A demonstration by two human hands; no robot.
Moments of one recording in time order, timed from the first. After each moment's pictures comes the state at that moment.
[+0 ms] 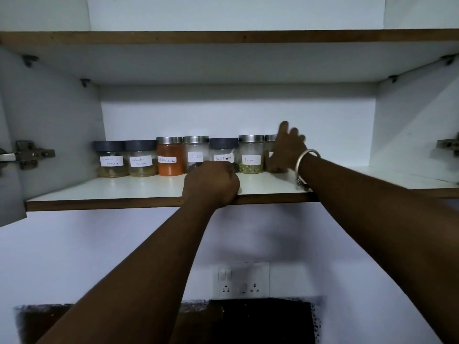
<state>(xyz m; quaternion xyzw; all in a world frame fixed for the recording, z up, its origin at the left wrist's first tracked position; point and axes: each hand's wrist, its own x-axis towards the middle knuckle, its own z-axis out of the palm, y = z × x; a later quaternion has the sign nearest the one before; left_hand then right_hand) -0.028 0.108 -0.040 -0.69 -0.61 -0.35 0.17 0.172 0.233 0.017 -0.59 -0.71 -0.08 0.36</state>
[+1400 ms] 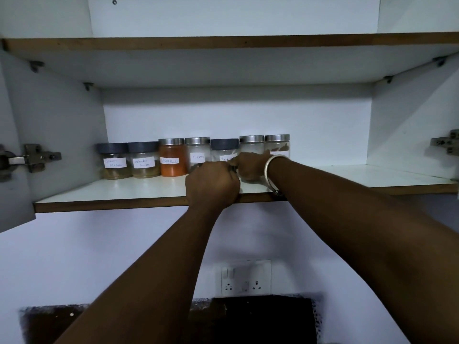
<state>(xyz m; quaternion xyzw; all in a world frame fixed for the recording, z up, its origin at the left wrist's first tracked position) -0.024 0.101 -0.045 -0.62 -0.62 -0.41 0.25 0.090 0.196 0.012 -0.48 -0.87 -0.11 0.06</state>
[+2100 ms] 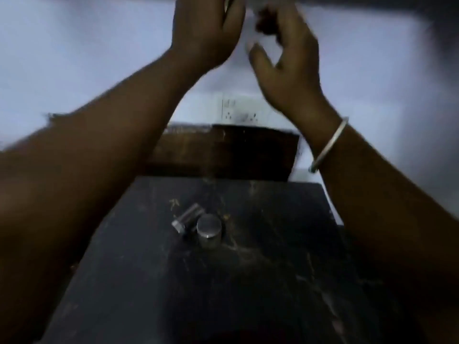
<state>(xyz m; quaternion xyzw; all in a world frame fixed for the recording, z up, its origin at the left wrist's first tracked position) -0.045 -0.001 -0.168 -0.67 -0.45 -0.51 0.30 0.129 -0.020 -0.194 -0.30 -0.77 0.01 0.56</state>
